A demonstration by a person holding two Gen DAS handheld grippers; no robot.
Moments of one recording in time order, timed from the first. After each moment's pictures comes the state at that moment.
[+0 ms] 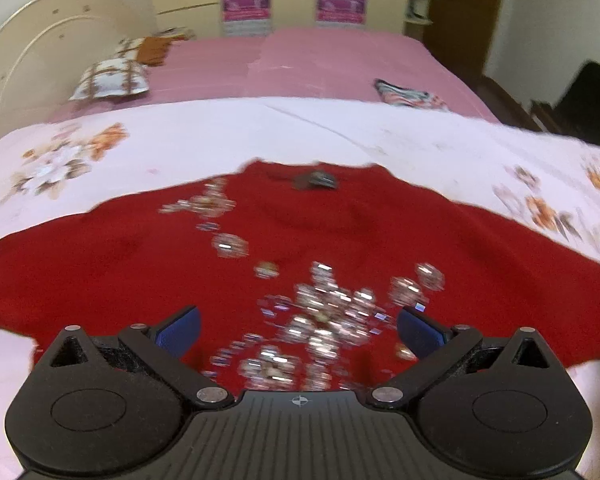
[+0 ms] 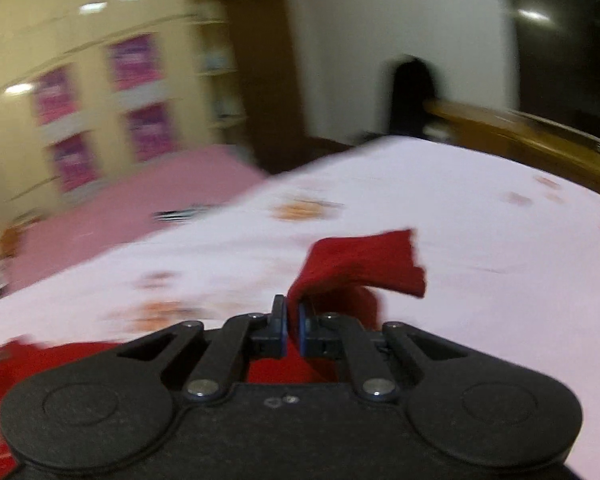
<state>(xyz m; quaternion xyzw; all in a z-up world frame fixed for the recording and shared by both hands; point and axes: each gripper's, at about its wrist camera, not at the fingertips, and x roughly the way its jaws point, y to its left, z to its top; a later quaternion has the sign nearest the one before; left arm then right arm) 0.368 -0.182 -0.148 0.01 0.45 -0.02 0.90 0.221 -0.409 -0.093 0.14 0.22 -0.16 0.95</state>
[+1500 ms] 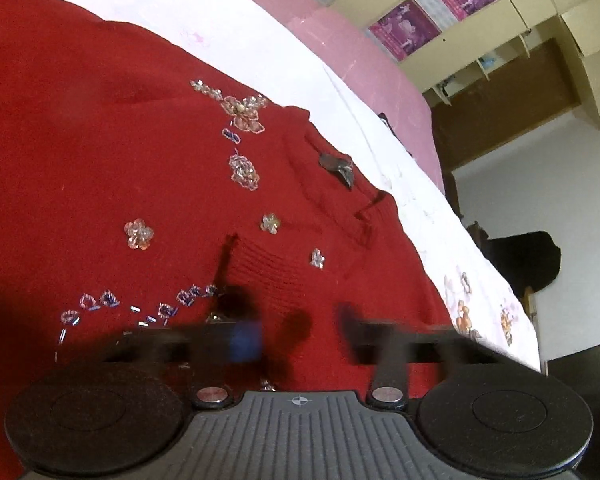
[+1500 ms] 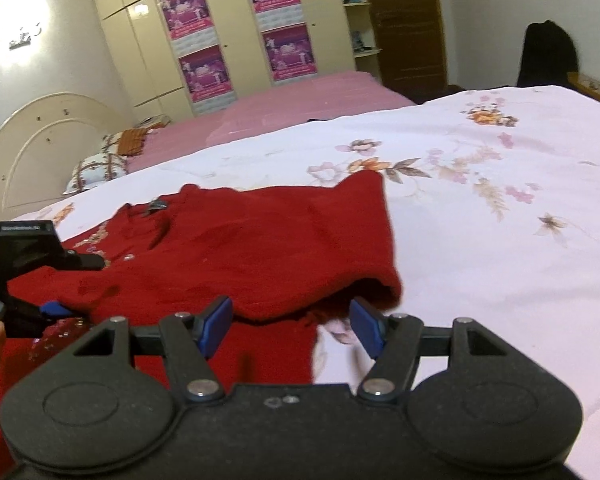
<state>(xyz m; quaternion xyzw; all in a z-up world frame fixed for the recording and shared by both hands) 0.376 -0.111 -0.218 -0.35 0.46 -0.07 0.81 0.198 -0.325 -0.149 0.13 0.32 -0.02 0.94</state>
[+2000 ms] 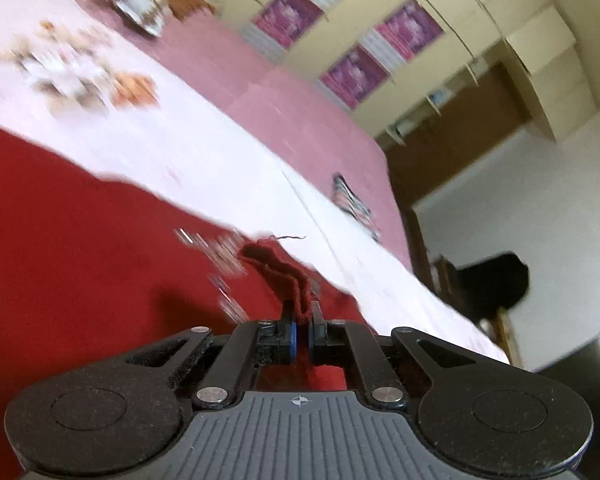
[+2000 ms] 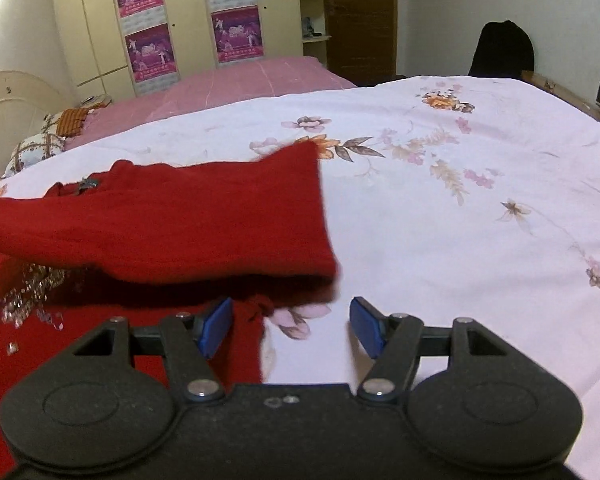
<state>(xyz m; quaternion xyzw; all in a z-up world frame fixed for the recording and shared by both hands) 0.395 -0.028 -0.150 -0.33 0.37 -0.09 0.86 0.227 -0.315 -0.171 0.09 0.35 -0.11 0.93</state>
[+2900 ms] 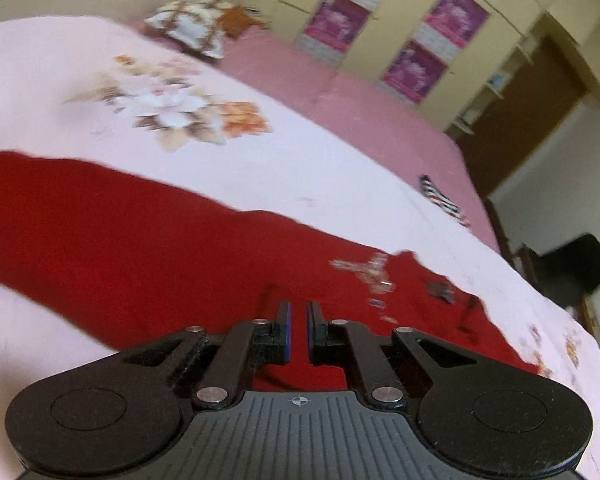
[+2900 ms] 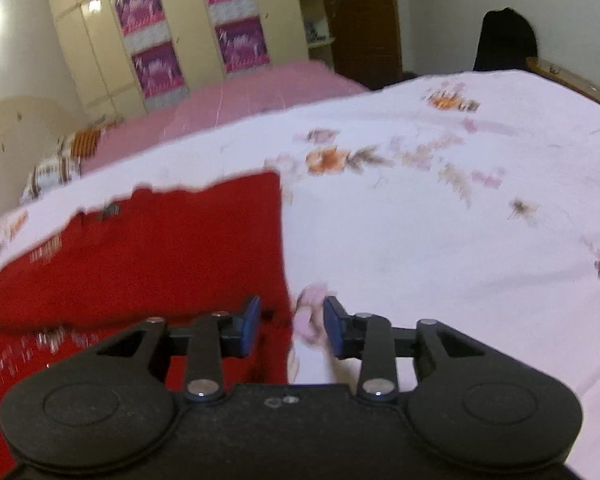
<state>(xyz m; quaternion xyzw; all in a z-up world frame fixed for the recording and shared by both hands) 0.389 0.026 -0.174 -0.23 0.40 -0.02 0.88 0.226 -0.333 -0.153 0.14 0.33 -0.09 0.93</state>
